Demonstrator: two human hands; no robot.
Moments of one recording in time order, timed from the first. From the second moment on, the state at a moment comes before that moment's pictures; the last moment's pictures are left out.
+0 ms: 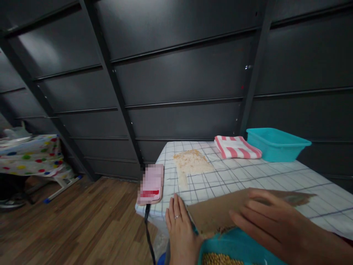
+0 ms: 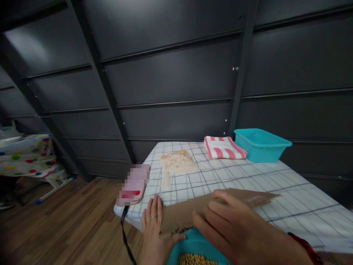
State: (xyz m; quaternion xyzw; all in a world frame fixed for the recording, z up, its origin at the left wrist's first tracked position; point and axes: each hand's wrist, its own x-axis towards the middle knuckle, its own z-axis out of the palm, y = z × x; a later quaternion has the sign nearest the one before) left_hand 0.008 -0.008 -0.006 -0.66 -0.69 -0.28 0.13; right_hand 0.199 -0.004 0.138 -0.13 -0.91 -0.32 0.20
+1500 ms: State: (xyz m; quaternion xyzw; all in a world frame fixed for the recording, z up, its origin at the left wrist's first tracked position) left_hand -0.004 -0.003 -0.015 -0.66 -0.68 -0.28 0.13; right_hand 0.144 0.157 0.151 -0.24 -0.84 -0.41 0.25
